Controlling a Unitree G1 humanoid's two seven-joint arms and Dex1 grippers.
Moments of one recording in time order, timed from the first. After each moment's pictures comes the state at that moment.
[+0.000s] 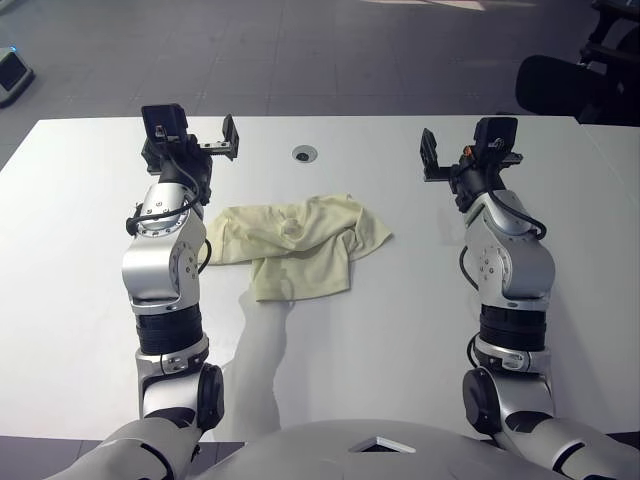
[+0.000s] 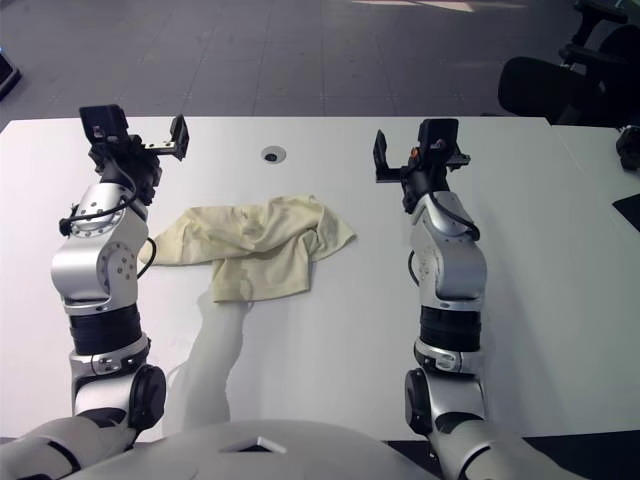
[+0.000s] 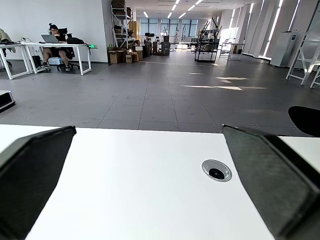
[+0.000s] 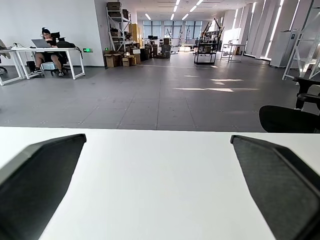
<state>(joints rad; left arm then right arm) -0.42 0.18 0.21 -0.25 -0.16 0.64 0.01 -0.43 -0.15 -0.15 -0.15 0.14 0.57 0.04</state>
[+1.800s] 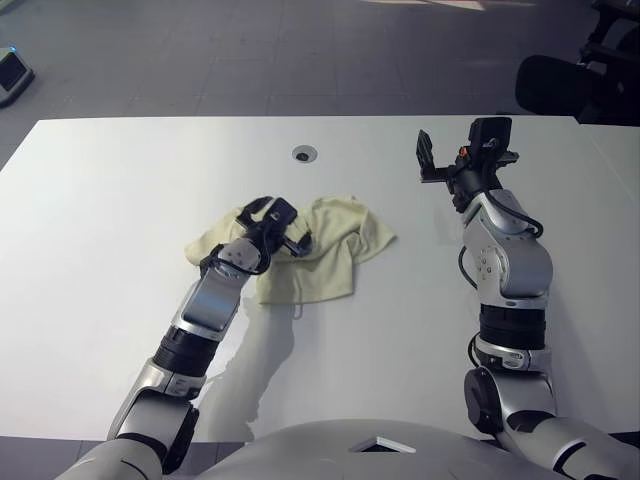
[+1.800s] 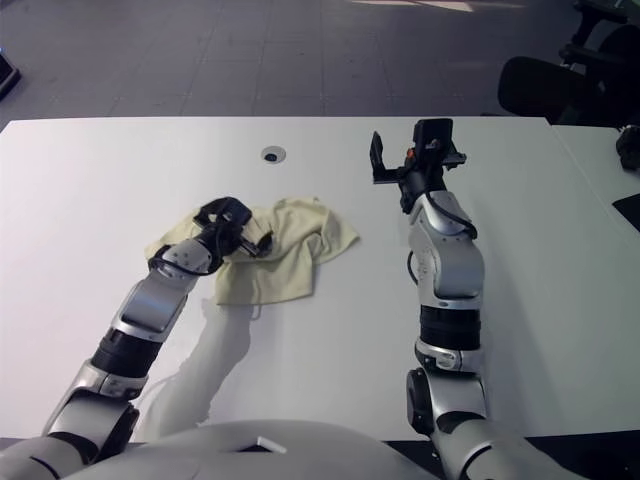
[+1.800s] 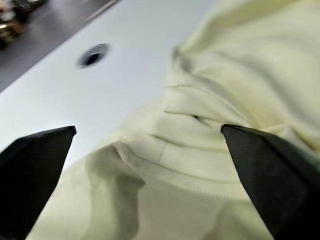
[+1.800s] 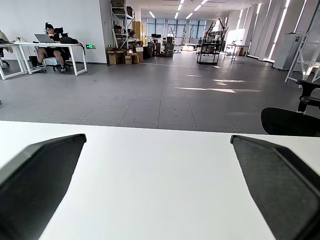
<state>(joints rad) -0.25 0.37 -0.36 -0.13 0.10 0.53 -0.39 -0.43 -0.17 -0.13 -0.14 0.13 0.56 0.05</state>
